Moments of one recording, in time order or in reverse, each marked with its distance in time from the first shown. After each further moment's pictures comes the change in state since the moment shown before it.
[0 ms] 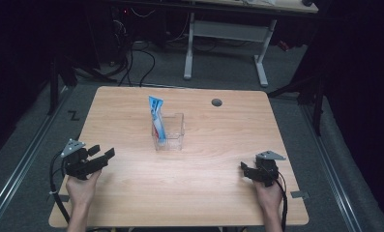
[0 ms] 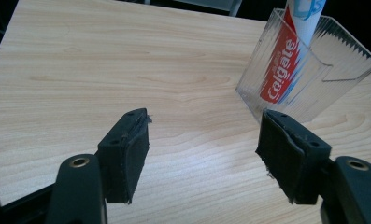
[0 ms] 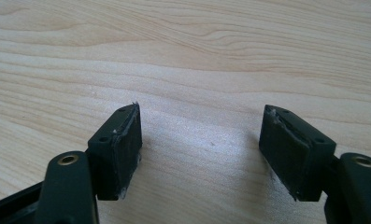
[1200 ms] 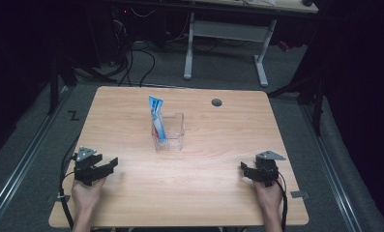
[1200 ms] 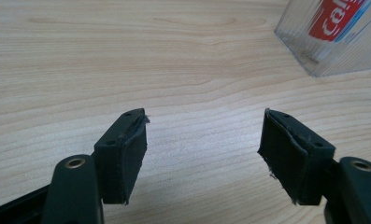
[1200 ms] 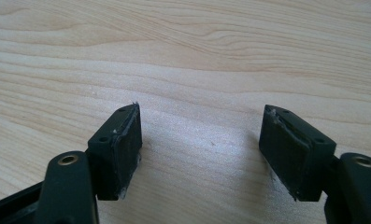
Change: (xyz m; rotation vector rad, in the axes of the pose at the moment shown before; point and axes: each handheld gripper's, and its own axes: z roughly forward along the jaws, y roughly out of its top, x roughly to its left) left arm 0.004 -0.032 0.026 0.133 0.095 0.050; right arm 0.000 0.000 0.000 0.001 -0.001 0.003
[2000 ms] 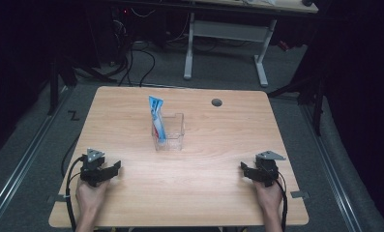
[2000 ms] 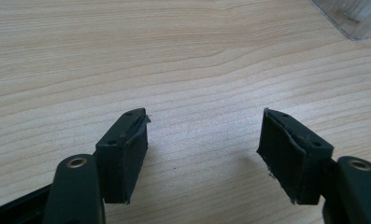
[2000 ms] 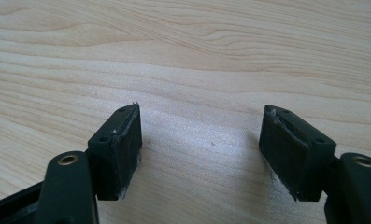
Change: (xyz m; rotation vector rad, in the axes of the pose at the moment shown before) left arm -0.007 -0.009 0.019 0.074 0.073 0.069; right arm 0.000 0.000 0.000 0.001 0.000 0.003
